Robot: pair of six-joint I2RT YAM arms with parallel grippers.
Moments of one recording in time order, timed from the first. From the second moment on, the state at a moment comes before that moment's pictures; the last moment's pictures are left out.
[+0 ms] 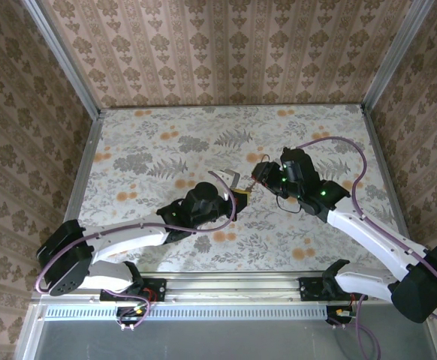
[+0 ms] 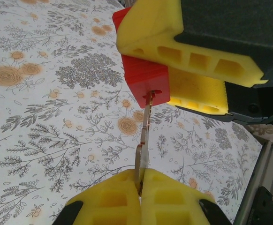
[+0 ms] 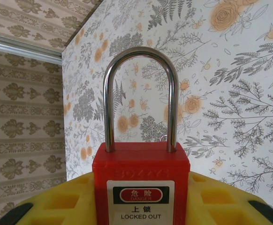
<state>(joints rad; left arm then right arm) -1.07 1.31 0.72 0.26 -0.01 -0.51 0.57 1.13 0.91 -0.37 -0.04 1.07</state>
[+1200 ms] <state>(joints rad) -0.97 1.36 0.62 0.49 0.19 -0.68 0.58 1.12 0.81 -0.19 -0.02 1.07</state>
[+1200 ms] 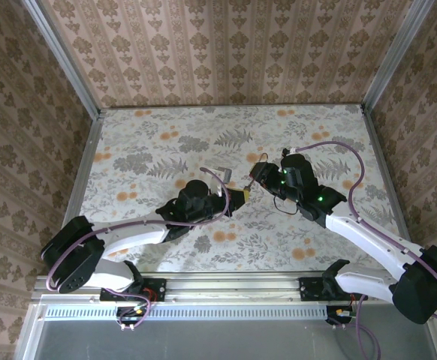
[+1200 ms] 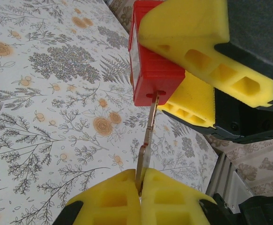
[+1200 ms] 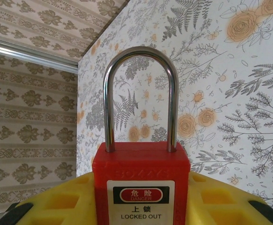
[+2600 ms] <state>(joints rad) -0.96 1.33 0.73 0.18 0.18 -0.63 0.61 1.14 0.81 -0.17 -0.03 1.09</state>
